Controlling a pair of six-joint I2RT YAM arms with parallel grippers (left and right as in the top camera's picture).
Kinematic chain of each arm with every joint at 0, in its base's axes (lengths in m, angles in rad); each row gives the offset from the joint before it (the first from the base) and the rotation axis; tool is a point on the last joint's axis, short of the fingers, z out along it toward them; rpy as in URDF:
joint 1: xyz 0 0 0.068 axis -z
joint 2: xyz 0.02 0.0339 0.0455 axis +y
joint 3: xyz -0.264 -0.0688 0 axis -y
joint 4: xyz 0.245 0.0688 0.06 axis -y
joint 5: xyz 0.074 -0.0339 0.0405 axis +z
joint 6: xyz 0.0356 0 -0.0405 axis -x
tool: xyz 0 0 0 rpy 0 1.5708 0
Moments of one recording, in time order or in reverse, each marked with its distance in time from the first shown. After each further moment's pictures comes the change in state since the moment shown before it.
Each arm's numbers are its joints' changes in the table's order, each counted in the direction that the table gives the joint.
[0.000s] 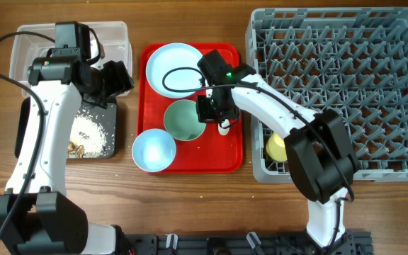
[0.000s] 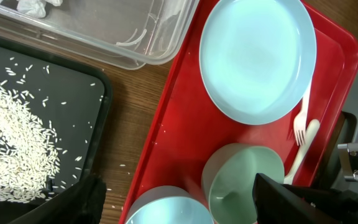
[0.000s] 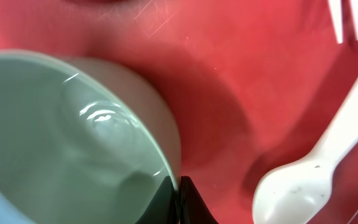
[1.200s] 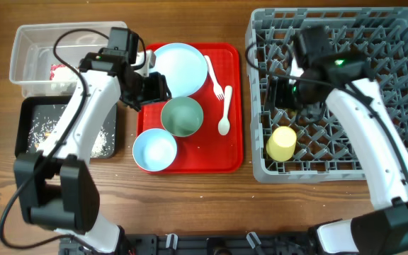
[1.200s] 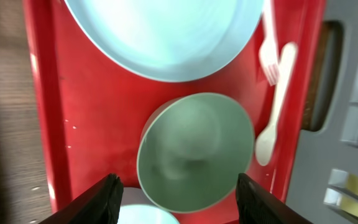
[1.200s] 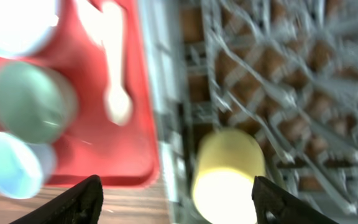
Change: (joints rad) left arm 0.187 0.134 -0.028 0.071 -0.131 -0.122; right arm 0.333 -0.476 0.020 -0.417 -0.154 0.097
